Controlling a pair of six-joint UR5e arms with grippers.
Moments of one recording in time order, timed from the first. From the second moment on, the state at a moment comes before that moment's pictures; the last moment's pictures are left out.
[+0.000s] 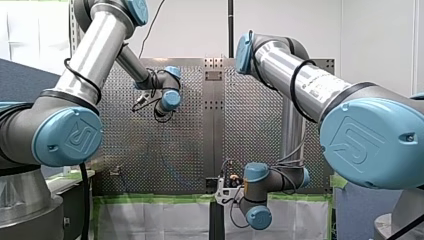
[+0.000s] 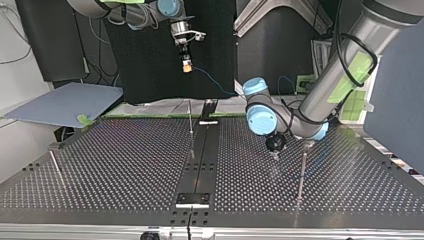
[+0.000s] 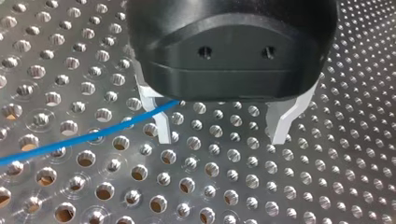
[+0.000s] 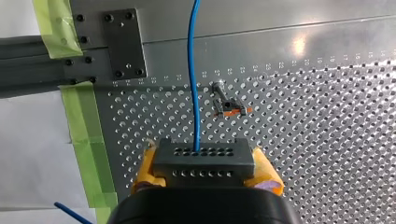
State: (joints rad) left arm -0.27 -2.08 -1.47 -2.92 -2.22 -0.96; right arm 2.27 -0.54 2.02 -1.55 1.69 1.66
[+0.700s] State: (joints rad) left arm -0.28 -2.09 -1.47 -2.99 -2.23 -0.96; right arm 2.27 -0.54 2.01 -1.54 1.69 1.66
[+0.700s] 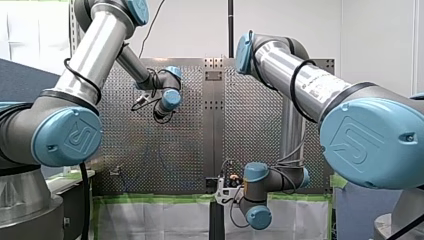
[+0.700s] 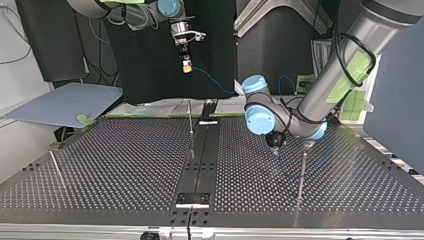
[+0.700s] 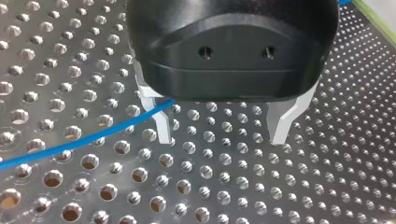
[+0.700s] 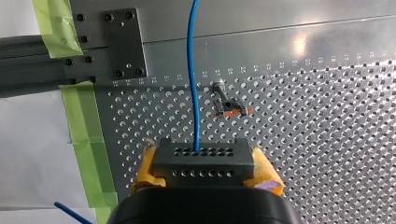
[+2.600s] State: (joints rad) left arm -0.34 -2.36 -1.47 -3.13 -2.36 -1.00; right arm 2.26 -0.54 2.01 -1.54 1.70 1.66
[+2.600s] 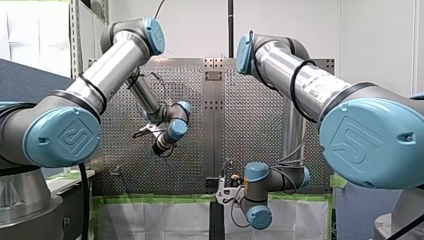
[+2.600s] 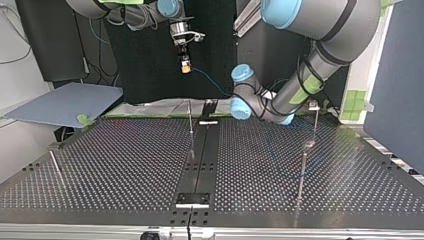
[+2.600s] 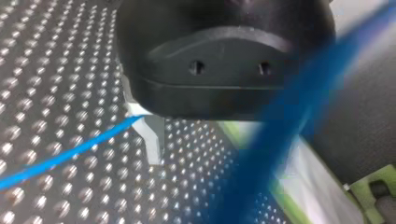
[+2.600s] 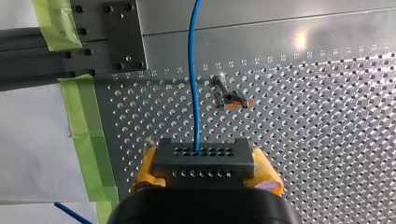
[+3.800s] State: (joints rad) left arm -0.43 -2.43 -1.47 -3.07 -2.36 -1.00; right arm 2.26 -0.54 2.01 -1.54 1.71 1.66
